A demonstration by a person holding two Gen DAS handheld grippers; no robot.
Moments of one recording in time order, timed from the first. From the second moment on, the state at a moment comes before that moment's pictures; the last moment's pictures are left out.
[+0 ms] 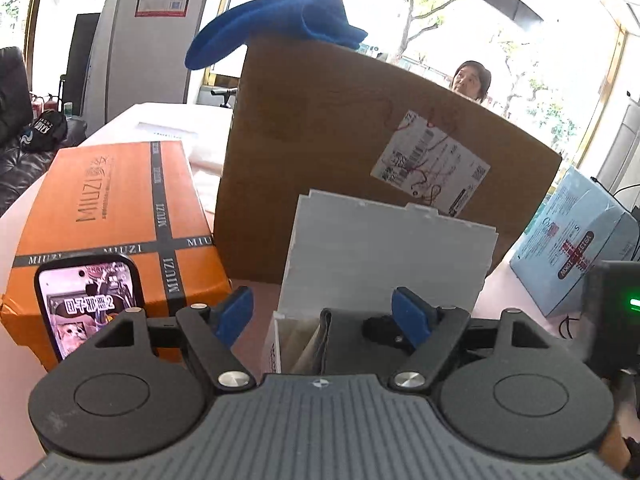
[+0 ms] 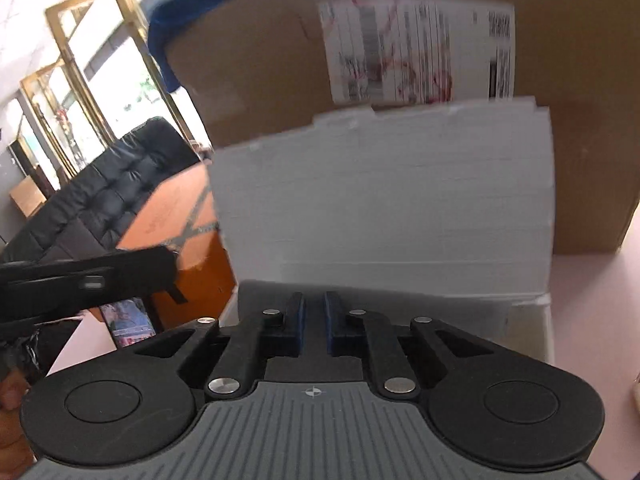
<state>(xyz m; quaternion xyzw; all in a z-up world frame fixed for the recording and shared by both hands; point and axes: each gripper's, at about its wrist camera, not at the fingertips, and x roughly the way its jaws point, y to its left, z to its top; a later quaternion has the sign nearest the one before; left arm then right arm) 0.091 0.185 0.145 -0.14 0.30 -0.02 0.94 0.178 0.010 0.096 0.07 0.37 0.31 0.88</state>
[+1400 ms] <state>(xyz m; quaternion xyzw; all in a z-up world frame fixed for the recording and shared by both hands) 0.121 0.139 0.110 -0.11 0.36 -0.03 0.93 0.188 -0.015 0.074 0.01 0.50 0.27 0.82</state>
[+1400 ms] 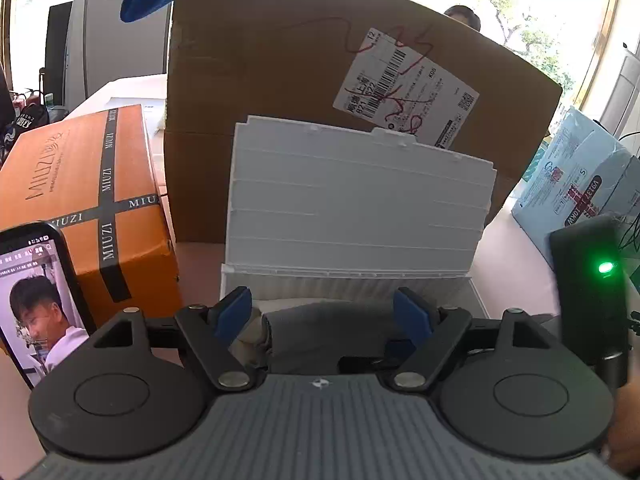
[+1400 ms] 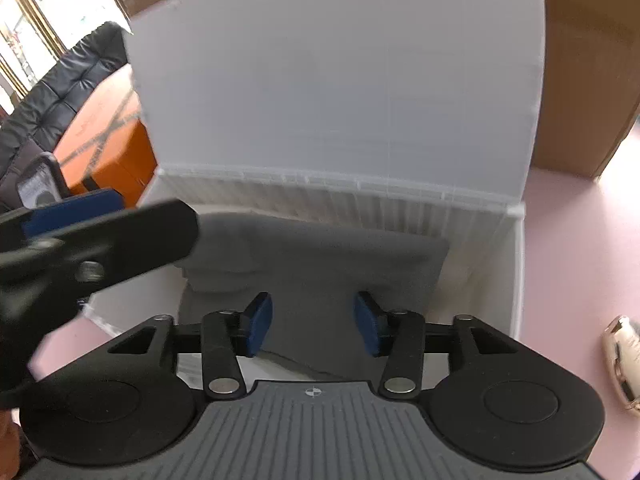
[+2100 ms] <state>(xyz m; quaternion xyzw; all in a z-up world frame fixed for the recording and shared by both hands) 0.107 0.125 0.110 -0.19 0.29 -0.07 0.94 0.109 -0.069 0.109 0.09 0.21 0.32 0.92</state>
